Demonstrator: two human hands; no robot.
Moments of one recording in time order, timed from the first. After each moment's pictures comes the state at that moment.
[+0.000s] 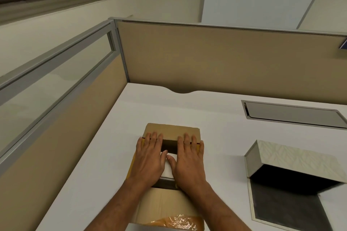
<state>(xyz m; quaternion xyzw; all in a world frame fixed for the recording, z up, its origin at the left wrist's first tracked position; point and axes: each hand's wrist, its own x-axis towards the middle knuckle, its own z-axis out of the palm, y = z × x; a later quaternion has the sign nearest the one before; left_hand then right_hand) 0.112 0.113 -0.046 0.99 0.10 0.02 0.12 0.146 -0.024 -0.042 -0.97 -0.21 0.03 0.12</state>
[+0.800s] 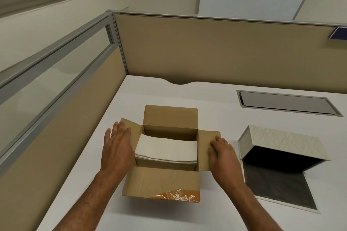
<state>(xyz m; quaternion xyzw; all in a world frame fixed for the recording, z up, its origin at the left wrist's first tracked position) 0.052 0.166 -0.009 0.98 0.19 0.06 0.09 0.110 -0.128 -0.008 -0.96 -0.06 0.04 0.27</state>
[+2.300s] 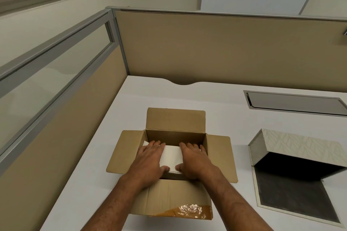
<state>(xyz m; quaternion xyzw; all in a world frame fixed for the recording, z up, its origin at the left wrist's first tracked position) 0.085 0.127 -0.050 0.97 0.08 -0.13 0.18 0.151 -0.025 -0.047 -0.94 -0.22 0.23 0.08</state>
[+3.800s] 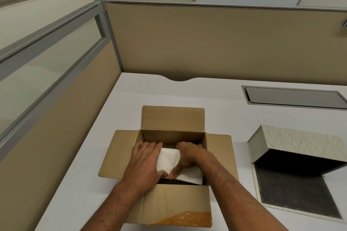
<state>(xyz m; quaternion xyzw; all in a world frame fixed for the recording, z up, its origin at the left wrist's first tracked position) 0.082 0.125 -0.059 0.99 0.07 -0.05 0.12 0.185 -0.015 -0.050 -0.91 -0.17 0.37 0.08</state>
